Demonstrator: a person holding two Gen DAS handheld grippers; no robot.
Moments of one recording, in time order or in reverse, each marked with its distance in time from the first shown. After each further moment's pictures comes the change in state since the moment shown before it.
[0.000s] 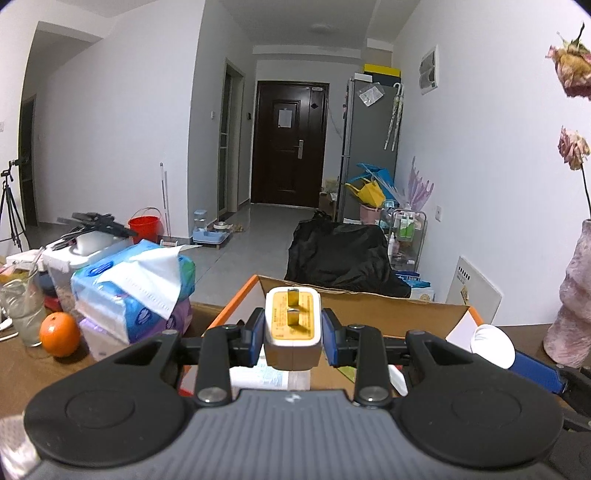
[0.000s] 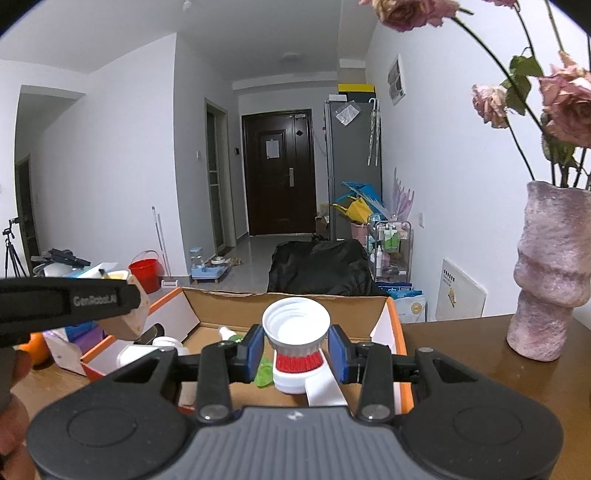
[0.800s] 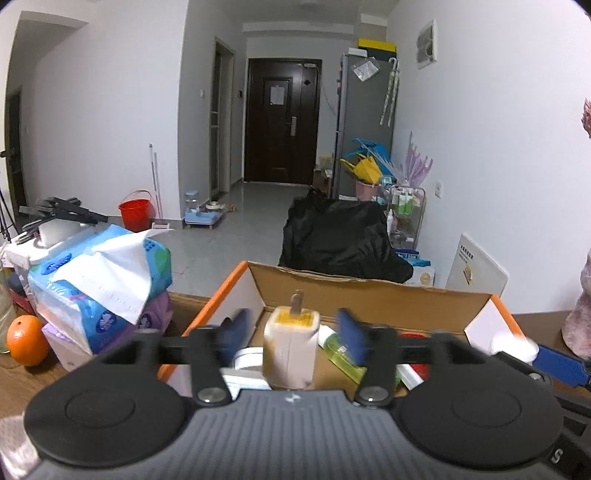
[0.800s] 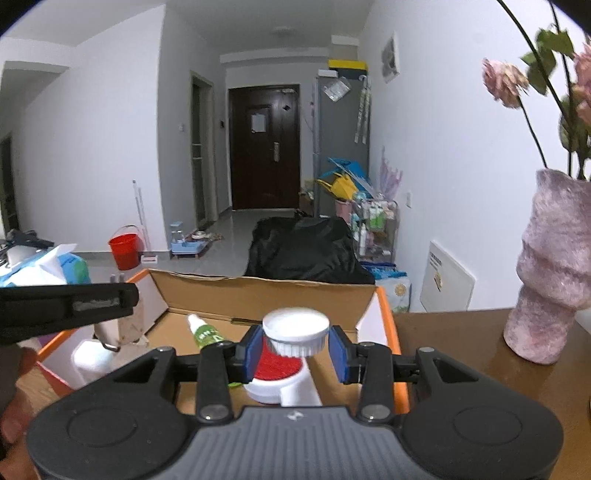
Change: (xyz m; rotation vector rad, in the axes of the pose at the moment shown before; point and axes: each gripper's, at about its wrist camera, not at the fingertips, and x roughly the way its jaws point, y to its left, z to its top) left arm 0.063 0.007 0.001 0.009 0.068 -0.010; right arm 0.045 -0.006 0.009 -0.013 0.091 -0.069
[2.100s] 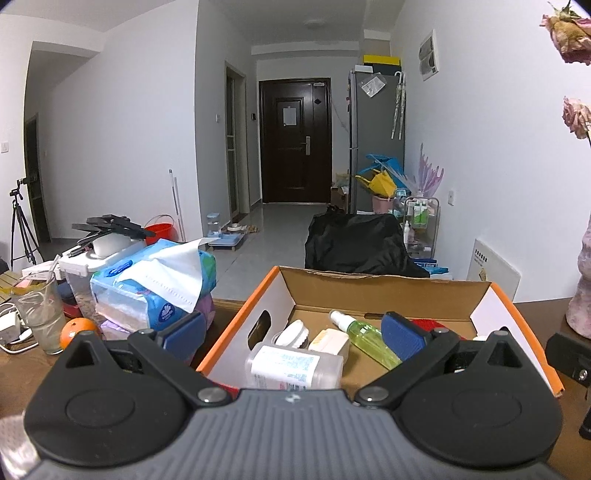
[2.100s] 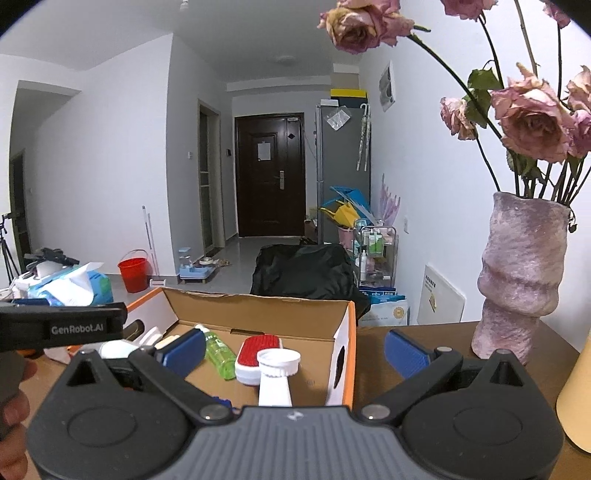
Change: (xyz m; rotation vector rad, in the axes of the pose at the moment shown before) left arm -0.065 0.002 -0.021 0.058 -0.063 0.065; right arm -0.075 -0.031 -0.014 -0.011 -0.105 0.036
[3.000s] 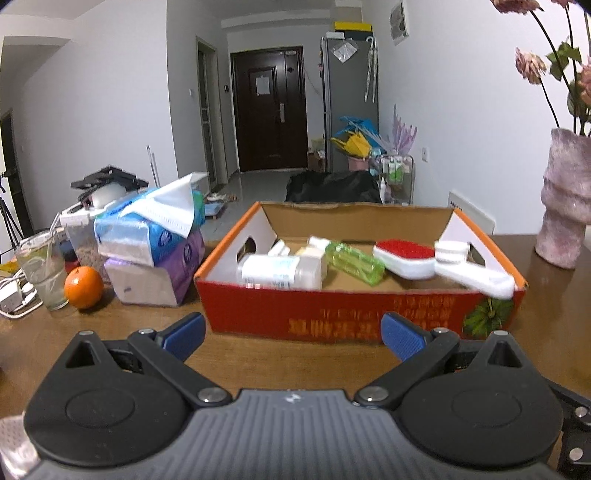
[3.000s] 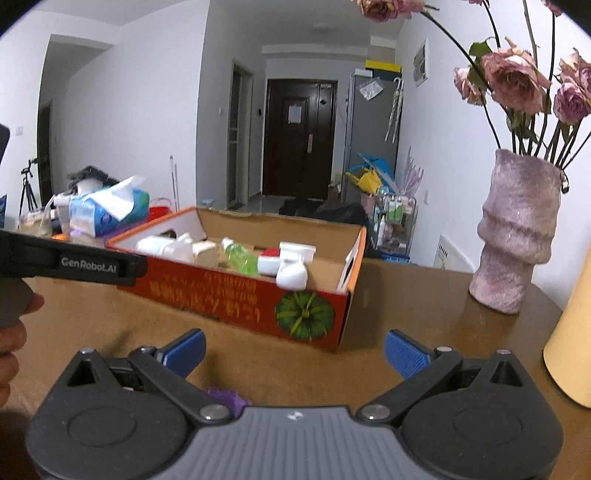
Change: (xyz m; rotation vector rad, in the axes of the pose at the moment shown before) left arm -0.048 0.003 -0.056 0.070 0.120 -0.068; right arm -0.060 0.000 -0.069 -0.104 0.133 0.060
